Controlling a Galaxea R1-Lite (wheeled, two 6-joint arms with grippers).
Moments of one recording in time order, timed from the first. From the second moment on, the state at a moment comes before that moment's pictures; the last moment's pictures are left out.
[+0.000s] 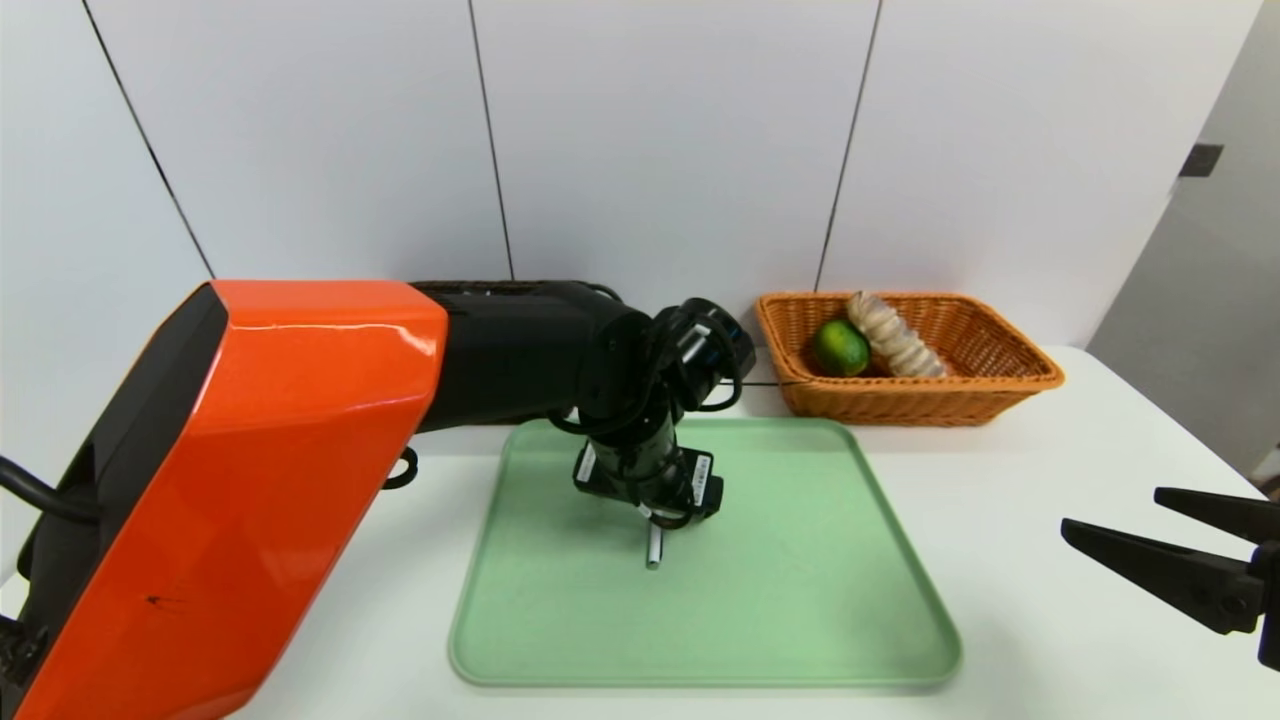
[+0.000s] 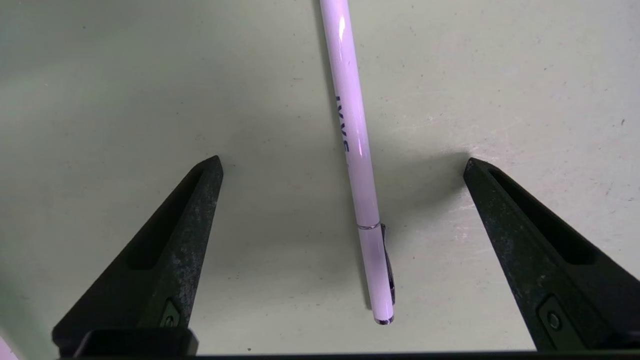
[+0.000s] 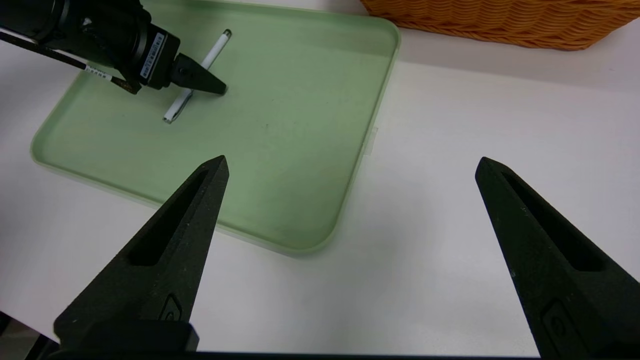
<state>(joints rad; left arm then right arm) -0.78 2.29 -1.97 0.77 0.20 -0.45 0.26 0.95 -0.58 0.02 0.13 0.09</state>
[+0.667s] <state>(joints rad) -0.78 2.30 -1.96 0.78 0.22 -0.45 0.26 0.93 -0.57 0.02 0.14 0.05</state>
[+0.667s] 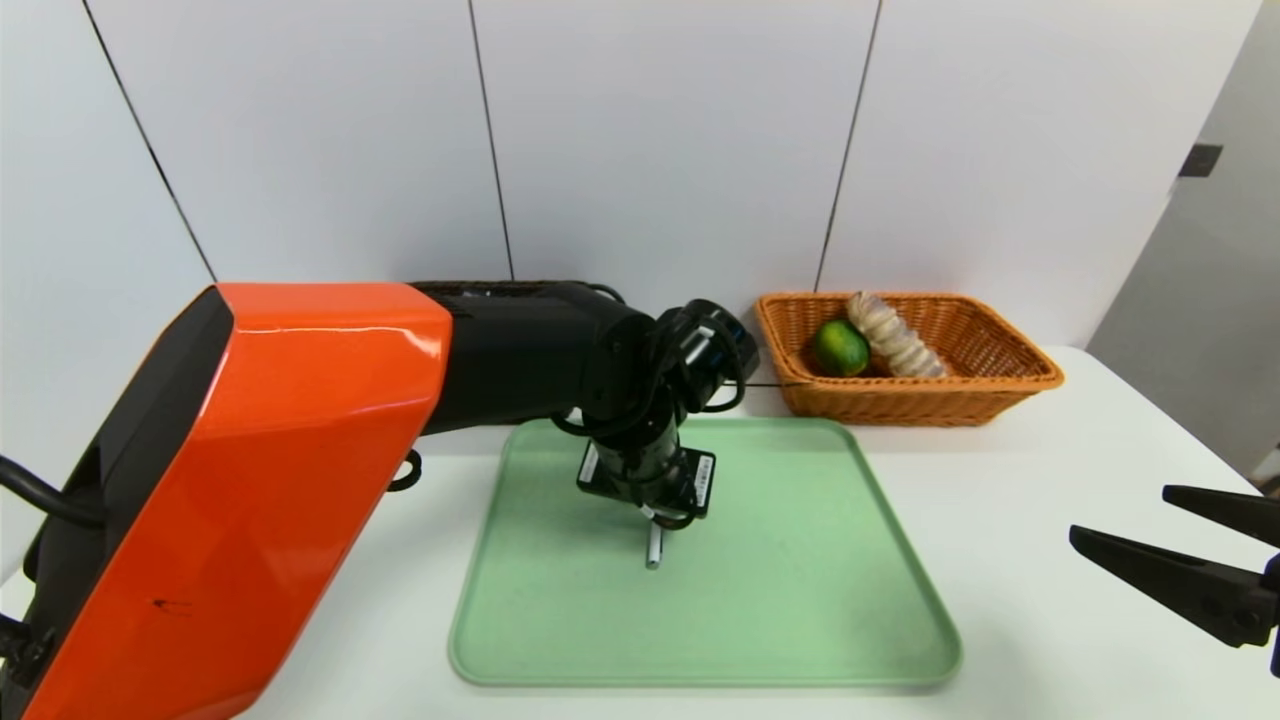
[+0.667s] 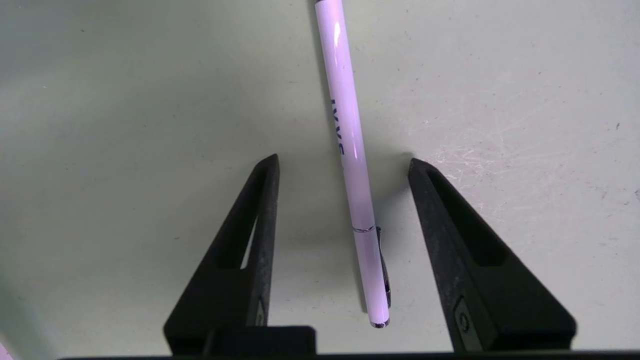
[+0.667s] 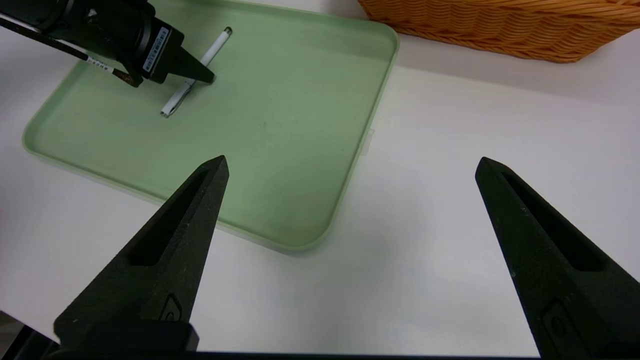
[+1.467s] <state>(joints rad) -0.79 2.25 -1.96 0.78 0.21 -0.46 0.26 0.89 -0.55 0.02 0.14 0.05</state>
